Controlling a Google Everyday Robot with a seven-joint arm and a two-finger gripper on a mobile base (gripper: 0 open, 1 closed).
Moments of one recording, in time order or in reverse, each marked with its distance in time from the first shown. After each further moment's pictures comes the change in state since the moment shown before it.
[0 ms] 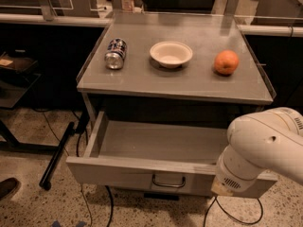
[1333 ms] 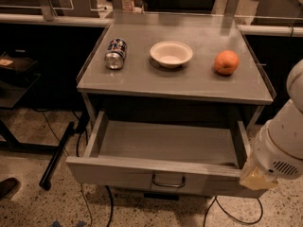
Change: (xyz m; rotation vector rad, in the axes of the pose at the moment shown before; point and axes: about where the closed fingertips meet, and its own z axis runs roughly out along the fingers) arm 0.028 0.016 -0.131 -0.059 -0.015 -0.092
